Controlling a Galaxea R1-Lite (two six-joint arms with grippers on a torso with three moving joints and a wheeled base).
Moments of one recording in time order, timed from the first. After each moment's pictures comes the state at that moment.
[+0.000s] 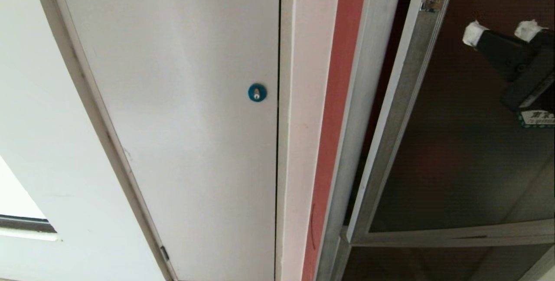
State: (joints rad) left arm -0.01 0.00 0.00 0.01 -0.02 0.03; right arm 0.75 1.18 -0.78 -0.81 -0.63 -0.29
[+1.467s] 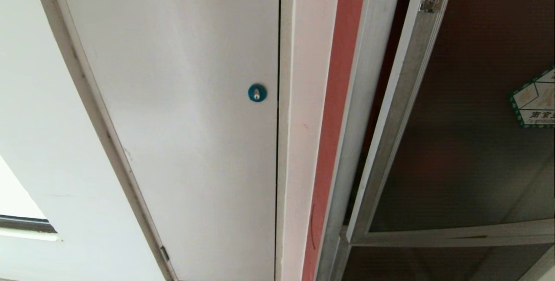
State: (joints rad) left arm -0.01 0.00 0.00 0.01 -0.02 0.03; right arm 0.15 0.46 -0.74 -0.35 -0.61 -0.34
